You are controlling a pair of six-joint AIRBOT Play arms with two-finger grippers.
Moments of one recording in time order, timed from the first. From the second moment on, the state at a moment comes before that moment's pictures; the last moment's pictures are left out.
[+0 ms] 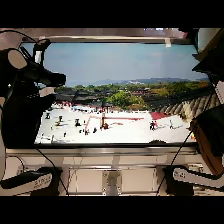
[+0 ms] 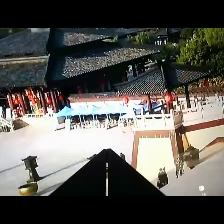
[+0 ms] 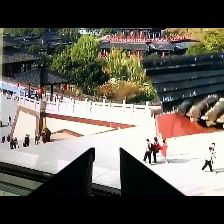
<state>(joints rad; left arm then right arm) -0.10 -1.30 1.52 1.38 -1.33 -1.45 -0.31 -1.34 2.00 -1.05 1.82 1.52</state>
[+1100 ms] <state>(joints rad) 0.00 -1.36 1.51 1.83 -1.27 -1.51 -0.31 -1.34 2.00 -1.05 1.79 1.52</state>
